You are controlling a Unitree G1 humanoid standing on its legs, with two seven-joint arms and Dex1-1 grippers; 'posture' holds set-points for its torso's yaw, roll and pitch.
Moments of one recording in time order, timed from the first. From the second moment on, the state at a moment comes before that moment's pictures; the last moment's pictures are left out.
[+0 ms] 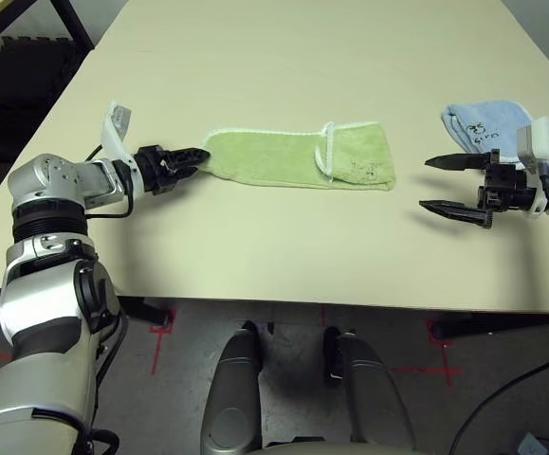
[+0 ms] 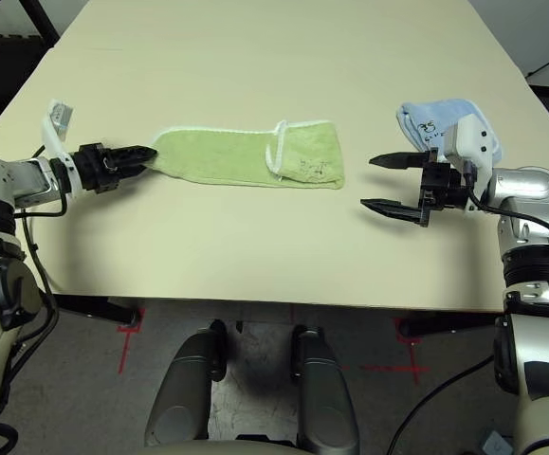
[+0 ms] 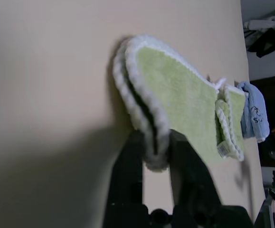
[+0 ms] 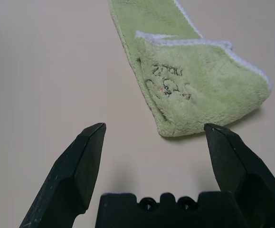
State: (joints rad) left arm -1.05 0.62 0.39 0.88 -0.48 1.16 -0.70; right arm -0.73 -0.75 -0.12 0.76 0.25 -0.24 1.50
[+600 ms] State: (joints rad) left arm -1.06 0.78 0.29 0.87 -0.44 1.09 -0.80; right arm -0.73 -0.70 -0.12 0.76 0.26 -0.19 1.45
